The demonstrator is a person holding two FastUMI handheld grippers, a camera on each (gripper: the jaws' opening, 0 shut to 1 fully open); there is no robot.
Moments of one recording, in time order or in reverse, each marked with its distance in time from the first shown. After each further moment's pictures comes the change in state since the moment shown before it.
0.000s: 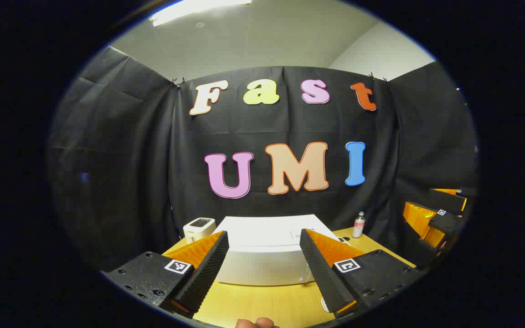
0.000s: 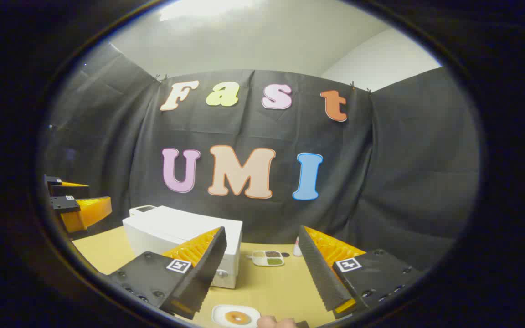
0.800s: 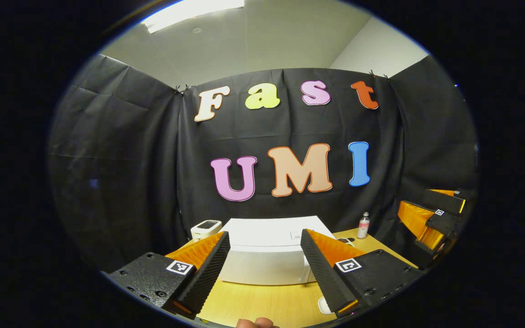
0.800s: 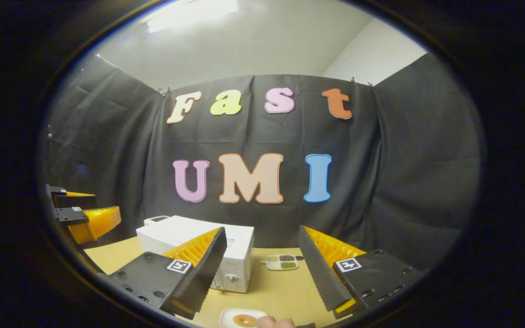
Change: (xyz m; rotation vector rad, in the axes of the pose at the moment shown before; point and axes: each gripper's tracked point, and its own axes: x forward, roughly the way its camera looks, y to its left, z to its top) left arm -0.014 -0.031 0.001 0.025 0.007 0.043; right arm 0.005 -0.023 -0.001 0.068 -0.017 0.068
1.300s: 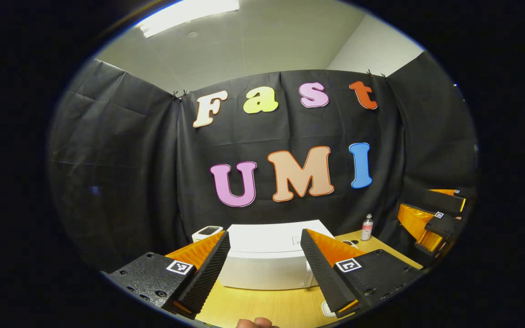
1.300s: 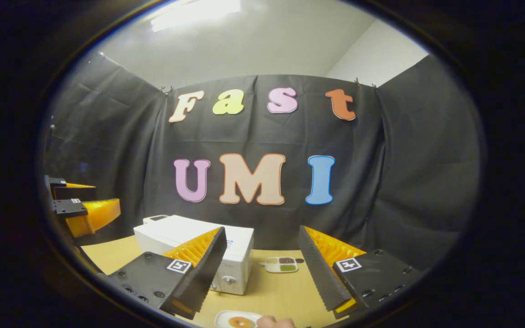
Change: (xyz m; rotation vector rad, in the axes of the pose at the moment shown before) left arm 0.015 -0.004 0.006 0.027 -0.032 0.006; right arm 0.016 -0.001 -0.004 -0.024 -0.014 0.013
